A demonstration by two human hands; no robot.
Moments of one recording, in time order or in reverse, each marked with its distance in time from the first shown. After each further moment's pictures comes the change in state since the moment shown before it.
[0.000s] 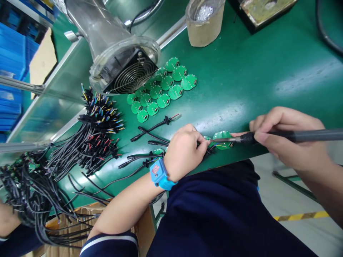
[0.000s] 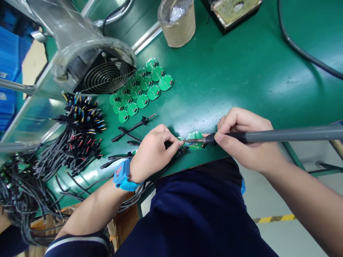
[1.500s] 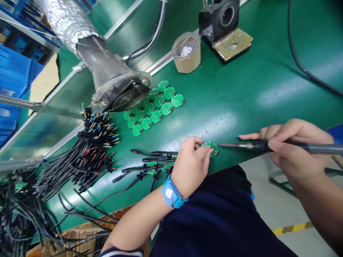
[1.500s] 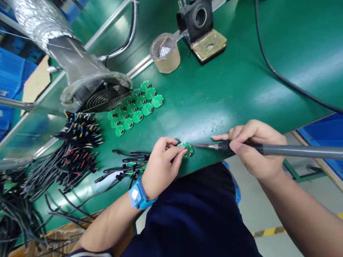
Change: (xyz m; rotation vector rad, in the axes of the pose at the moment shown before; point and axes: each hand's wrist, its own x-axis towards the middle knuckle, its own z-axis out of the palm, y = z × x) left_hand -0.007 0.020 0.033 -0.050 0.241 0.200; right_hand -0.009 0.002 -0.025 0.288 0.209 -0.190
